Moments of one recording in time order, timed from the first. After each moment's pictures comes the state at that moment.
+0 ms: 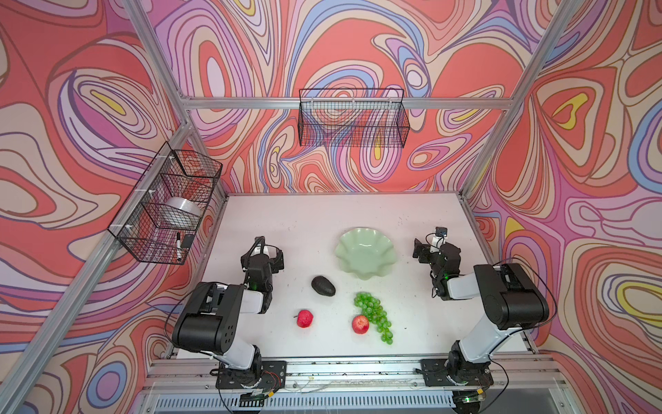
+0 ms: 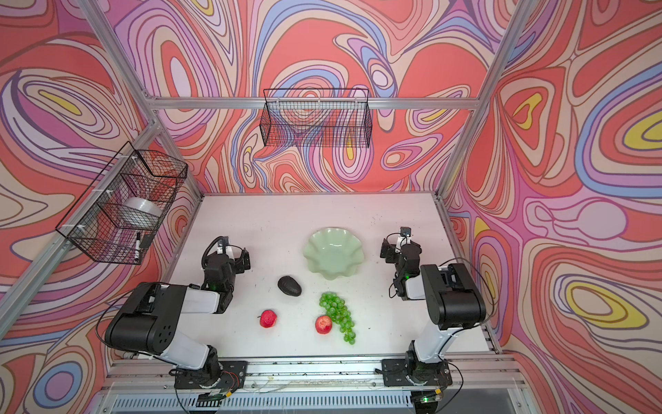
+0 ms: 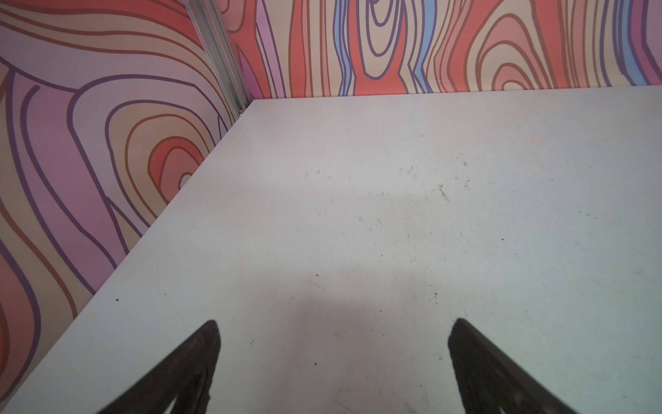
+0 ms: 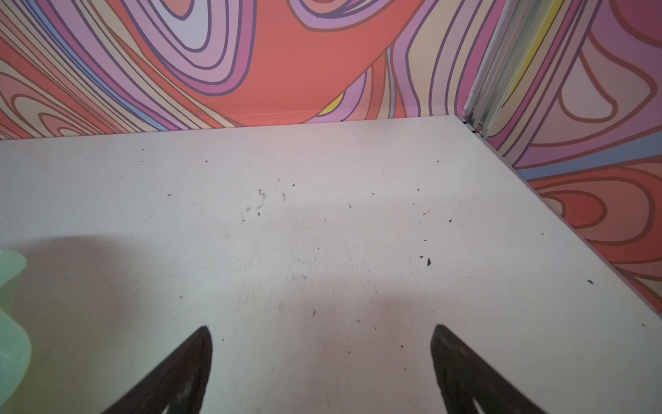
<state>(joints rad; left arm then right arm) -0.10 1.55 0.34 0.87 -0.33 -0.01 0.01 1.71 0.46 0.95 0.06 0.05</state>
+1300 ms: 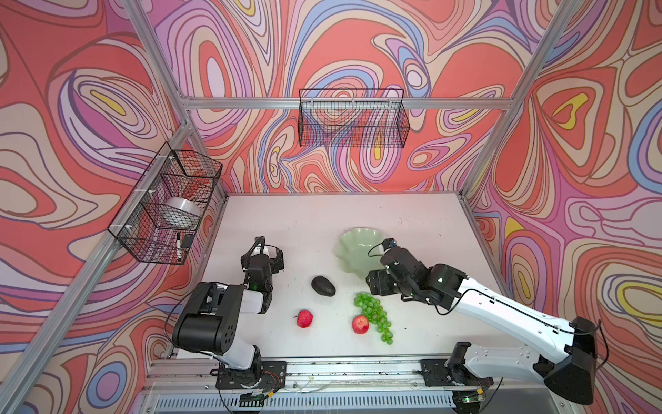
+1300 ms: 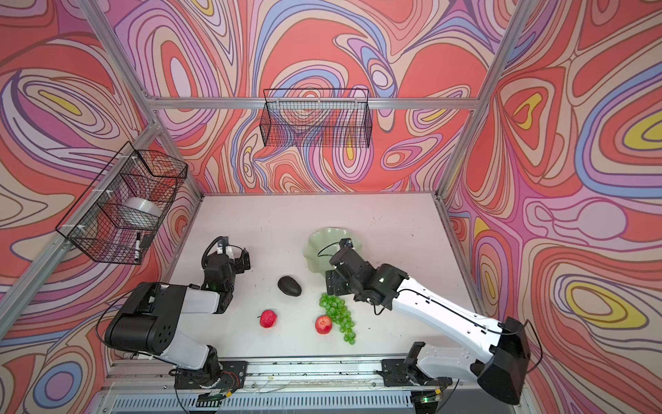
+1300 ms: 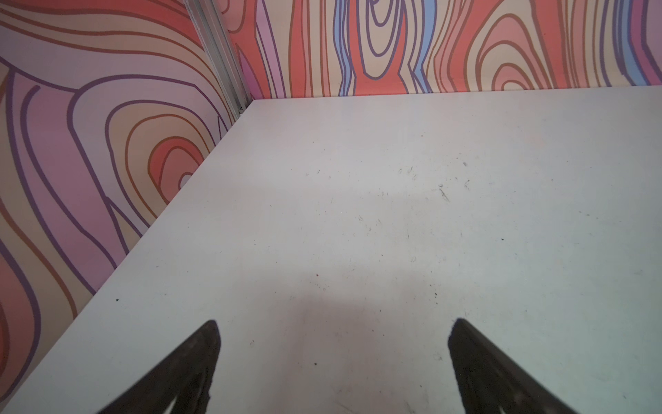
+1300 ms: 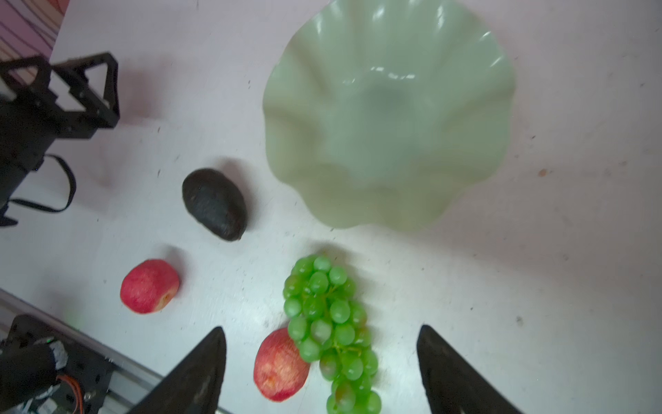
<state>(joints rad) -0.10 1.55 0.34 0.87 -0.33 -0.01 0.96 1.21 1.05 -0.81 0.21 0.71</state>
